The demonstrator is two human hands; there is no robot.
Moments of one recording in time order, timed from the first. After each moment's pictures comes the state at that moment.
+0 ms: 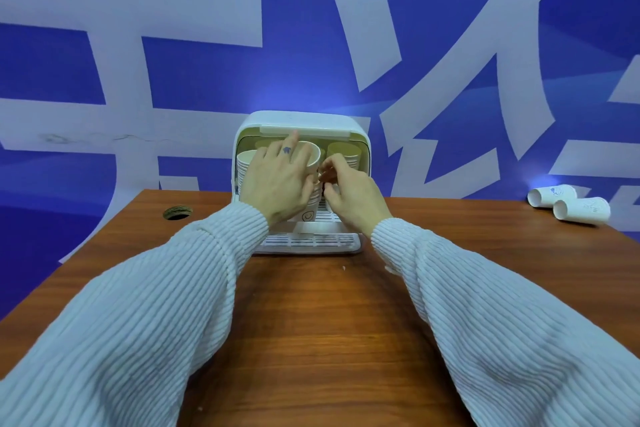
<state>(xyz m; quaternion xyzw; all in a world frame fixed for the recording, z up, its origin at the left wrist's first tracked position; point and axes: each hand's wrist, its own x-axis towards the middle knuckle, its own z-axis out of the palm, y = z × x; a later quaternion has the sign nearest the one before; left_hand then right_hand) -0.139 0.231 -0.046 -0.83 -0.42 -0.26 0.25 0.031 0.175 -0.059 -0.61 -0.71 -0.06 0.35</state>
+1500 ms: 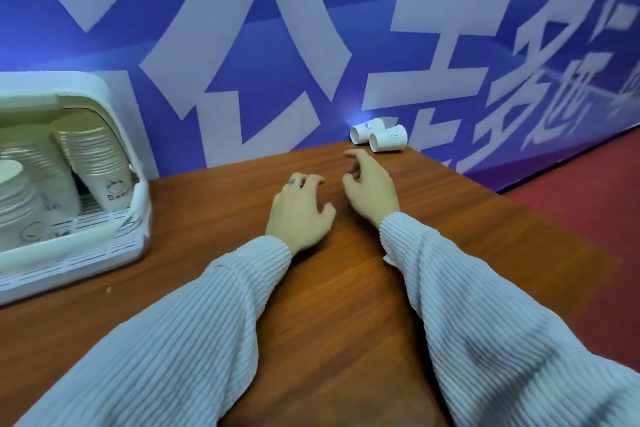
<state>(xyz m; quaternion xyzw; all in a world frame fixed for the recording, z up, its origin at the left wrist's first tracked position) 0.201 0.099 -0.136 -0.90 -0.27 -0.26 -0.20 0.354 0.026 -0.125 -0.80 -0.43 -0.06 0.42</state>
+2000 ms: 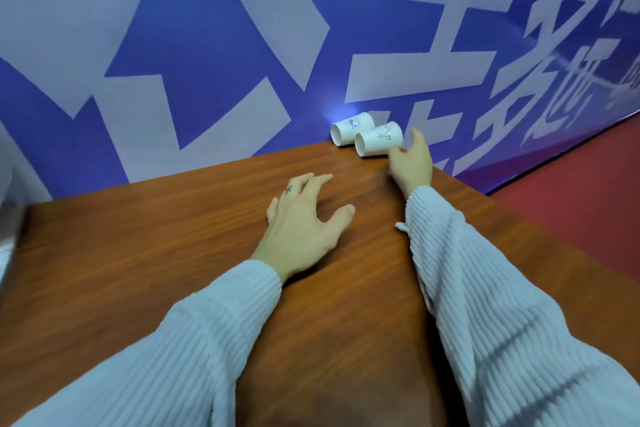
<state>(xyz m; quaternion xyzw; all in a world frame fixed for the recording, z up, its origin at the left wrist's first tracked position) 0.302 0.120 -0.144 -0.87 -0.24 -0.23 -0.36 0.564 0.077 -0.143 -0.82 -0.19 0.00 0.54</state>
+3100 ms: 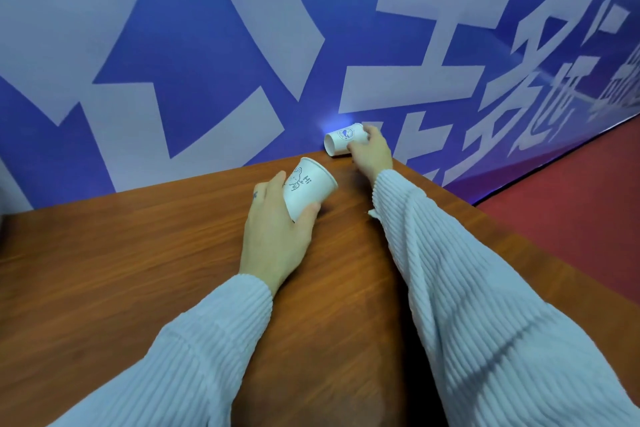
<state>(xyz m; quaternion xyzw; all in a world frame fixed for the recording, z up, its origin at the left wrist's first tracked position) 0.307 0.134 -0.154 -0.80 -0.33 -0.35 -0.35 0.561 0.134 -0.122 -0.81 -0.26 0.06 0.52</state>
